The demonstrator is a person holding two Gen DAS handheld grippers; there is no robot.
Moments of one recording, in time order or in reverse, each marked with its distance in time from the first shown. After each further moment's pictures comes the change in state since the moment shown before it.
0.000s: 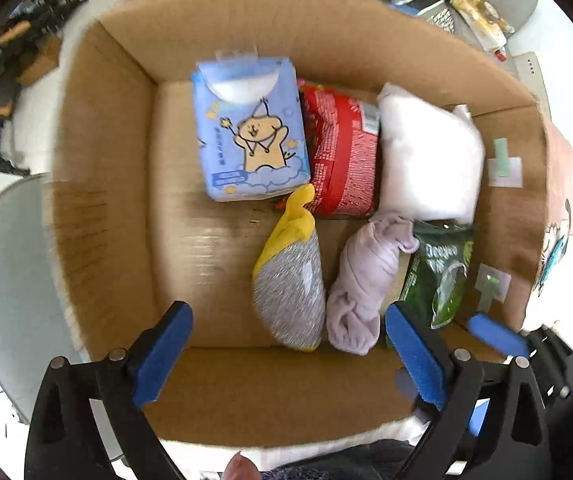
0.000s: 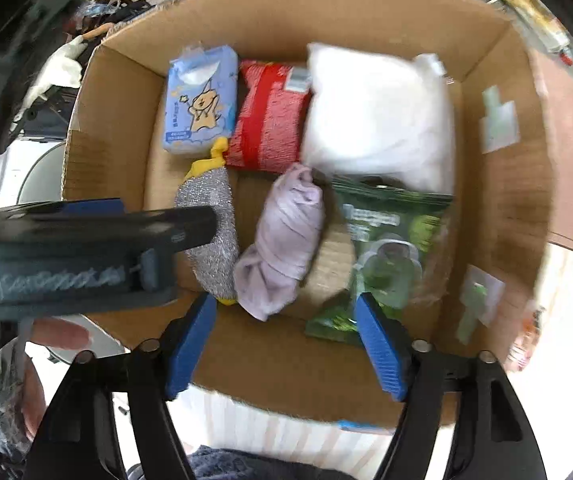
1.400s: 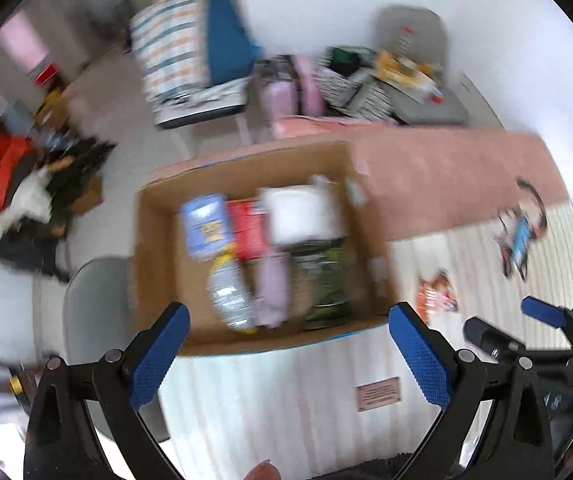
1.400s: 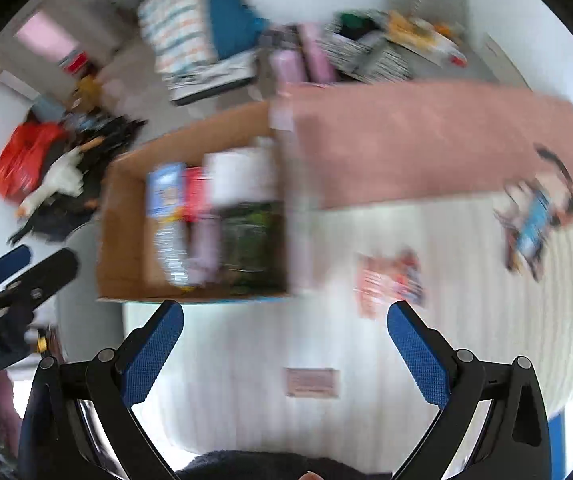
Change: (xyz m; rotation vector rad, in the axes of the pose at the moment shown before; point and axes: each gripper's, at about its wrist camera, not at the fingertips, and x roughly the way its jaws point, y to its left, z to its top) left arm -0.109 -0.180 -0.094 0.258 -0.454 0.201; right arm -0.161 -0.173 -0.172 0.289 -0.337 0.011
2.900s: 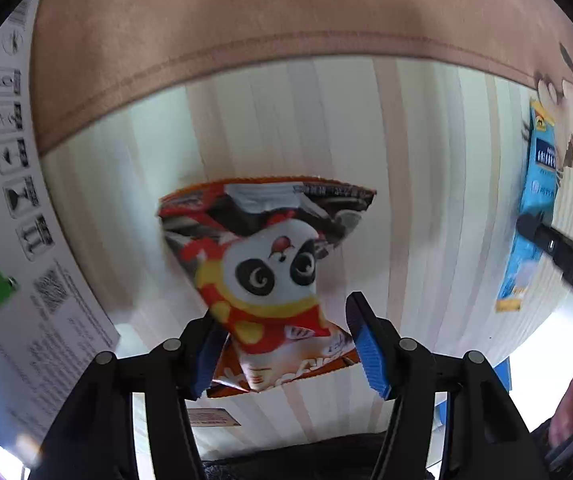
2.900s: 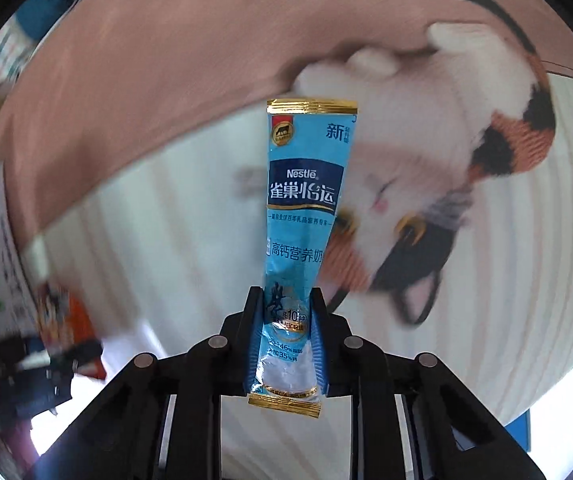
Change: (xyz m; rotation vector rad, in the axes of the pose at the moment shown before) left arm 0.299 -0.196 0.006 -0.007 0.695 -0.224; right arm 0.165 -0.291 0.085 0.147 0.370 -0.165
